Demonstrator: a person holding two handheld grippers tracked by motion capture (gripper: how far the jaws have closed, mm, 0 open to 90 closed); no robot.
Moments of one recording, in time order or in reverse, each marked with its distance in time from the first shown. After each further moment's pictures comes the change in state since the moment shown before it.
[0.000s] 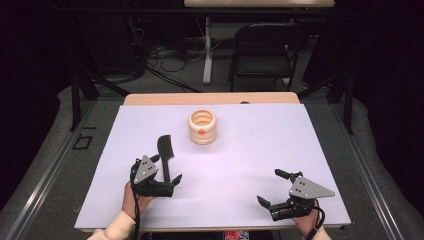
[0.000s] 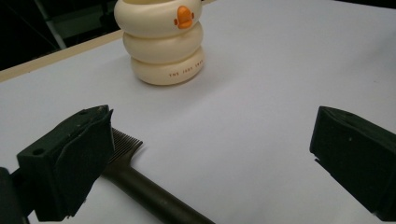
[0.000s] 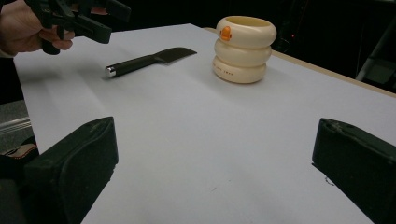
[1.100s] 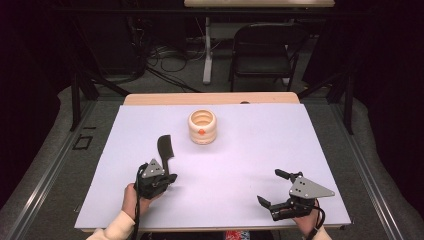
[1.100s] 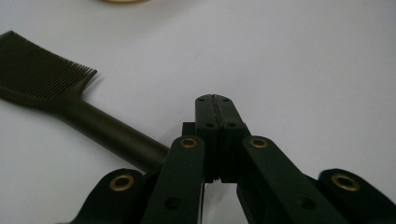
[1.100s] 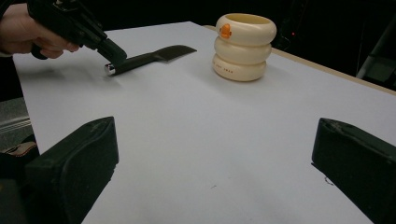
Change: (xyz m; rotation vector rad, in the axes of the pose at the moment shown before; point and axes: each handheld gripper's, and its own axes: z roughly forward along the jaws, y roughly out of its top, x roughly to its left) left arm 0.005 -0.013 0.011 0.275 -0.136 -0.033; right arm 0.000 0.000 0.000 0.014 0.004 0.000
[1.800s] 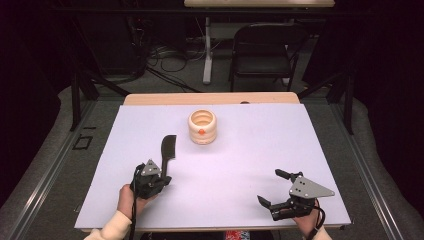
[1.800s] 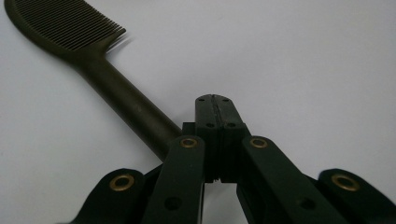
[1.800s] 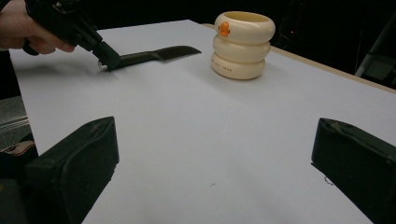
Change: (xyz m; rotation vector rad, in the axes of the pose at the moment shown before) left arm 0.009 -0.006 -0.005 0.088 0.040 -0.041; right arm 0.000 0.000 0.000 0.008 -0.005 -0.002
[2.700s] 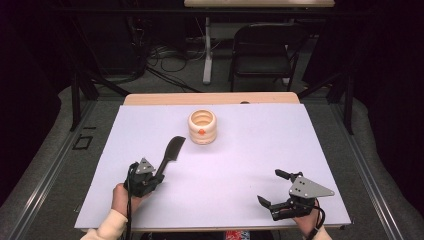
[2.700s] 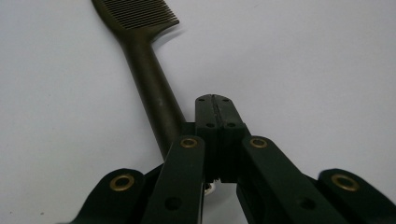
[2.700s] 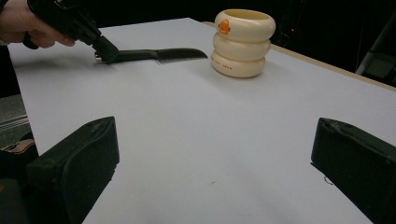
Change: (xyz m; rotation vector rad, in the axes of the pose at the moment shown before) left arm 0.015 -0.006 -0.006 0.017 0.054 -0.015; right arm 0.000 0.000 0.000 0.006 0.000 0.004
